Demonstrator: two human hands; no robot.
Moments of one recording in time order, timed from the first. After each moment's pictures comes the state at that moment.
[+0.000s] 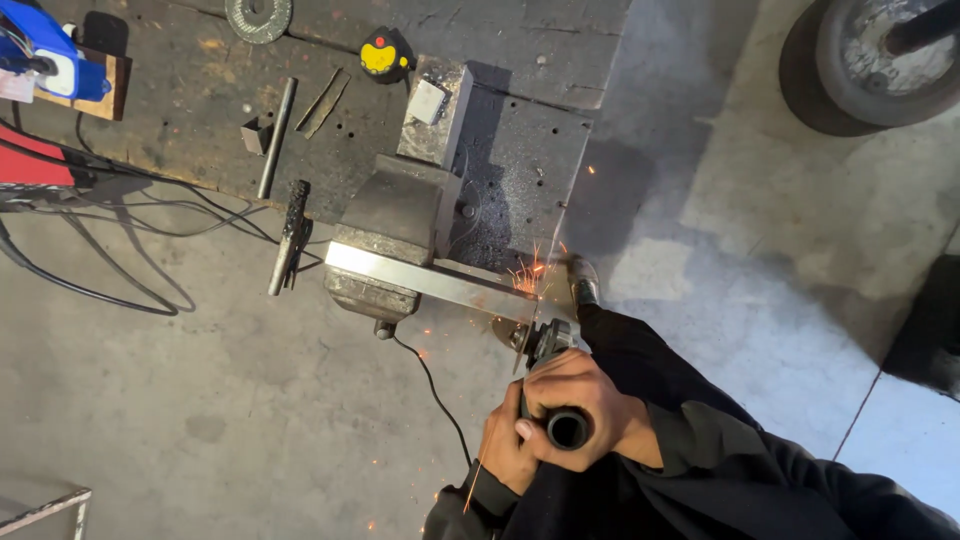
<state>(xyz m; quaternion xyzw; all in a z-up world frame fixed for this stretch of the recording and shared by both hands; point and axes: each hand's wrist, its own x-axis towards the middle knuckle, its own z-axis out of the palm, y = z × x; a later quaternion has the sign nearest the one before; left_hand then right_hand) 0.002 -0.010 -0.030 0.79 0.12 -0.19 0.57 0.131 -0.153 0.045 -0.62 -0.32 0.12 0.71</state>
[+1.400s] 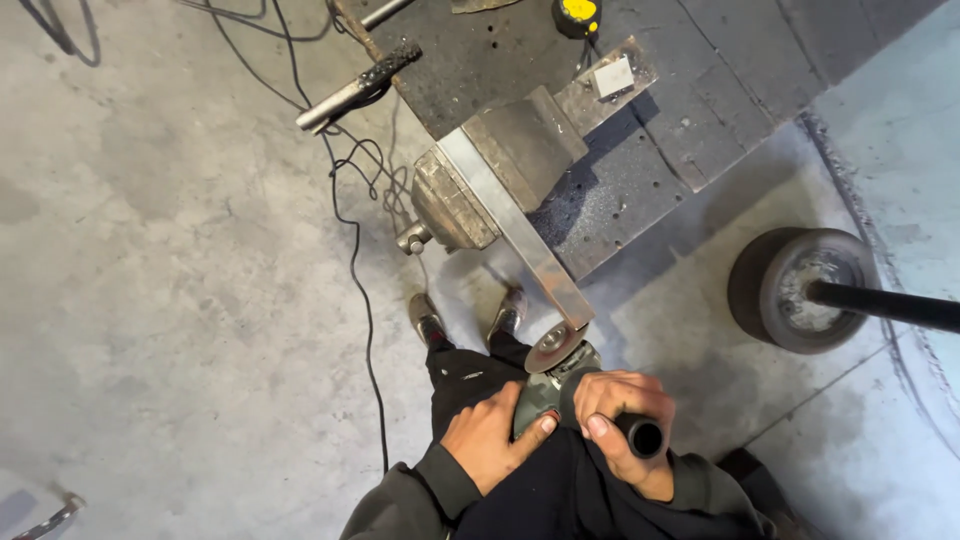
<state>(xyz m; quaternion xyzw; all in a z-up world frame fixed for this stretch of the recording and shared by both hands) 0.005 -0.031 -0.004 0.78 0.22 -0.28 0.52 0.137 -0.163 0.042 -0.58 -0.30 0.24 0.72</state>
